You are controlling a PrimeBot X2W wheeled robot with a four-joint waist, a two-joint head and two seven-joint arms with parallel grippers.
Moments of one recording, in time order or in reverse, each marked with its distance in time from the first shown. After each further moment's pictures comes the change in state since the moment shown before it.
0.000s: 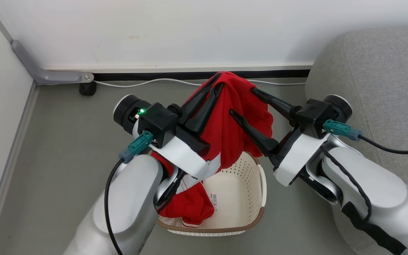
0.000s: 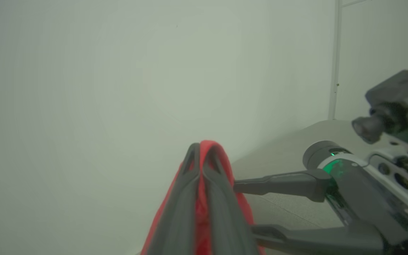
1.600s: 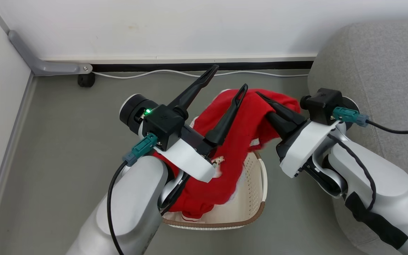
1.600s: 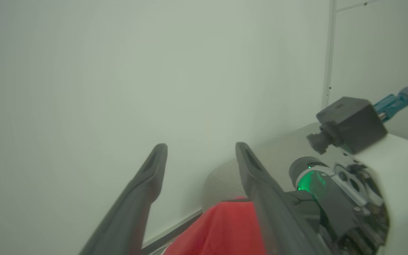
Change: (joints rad) left arm 0.001 -0.002 -0.029 -0.034 -0.021 0.004 -0.001; right arm -0.036 0.003 0.027 0.104 0.147 0.000 0.007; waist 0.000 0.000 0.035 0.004
